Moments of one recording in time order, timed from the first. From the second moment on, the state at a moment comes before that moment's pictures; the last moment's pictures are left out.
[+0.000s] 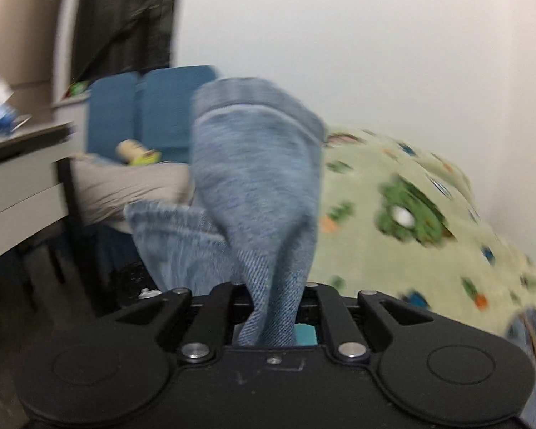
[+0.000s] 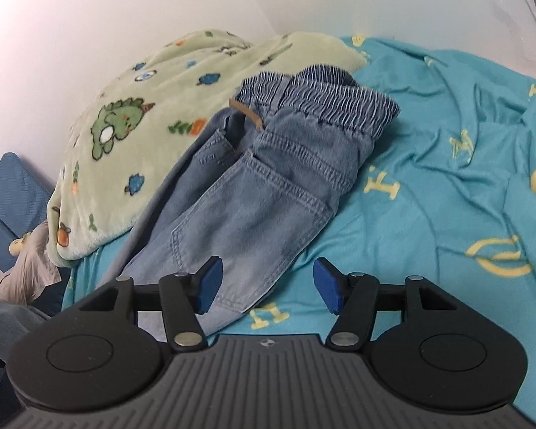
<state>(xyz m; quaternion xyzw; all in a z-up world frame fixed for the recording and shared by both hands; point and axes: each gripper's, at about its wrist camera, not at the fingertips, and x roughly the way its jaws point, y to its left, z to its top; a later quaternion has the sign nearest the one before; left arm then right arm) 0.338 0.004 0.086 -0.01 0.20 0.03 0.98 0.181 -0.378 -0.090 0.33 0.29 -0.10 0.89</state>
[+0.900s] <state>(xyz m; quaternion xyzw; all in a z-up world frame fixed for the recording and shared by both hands) 0.212 -0.069 -0.055 0.11 0.32 -0.13 0.93 0.193 -0.362 -0.096 0.31 0.25 0.00 0.92</state>
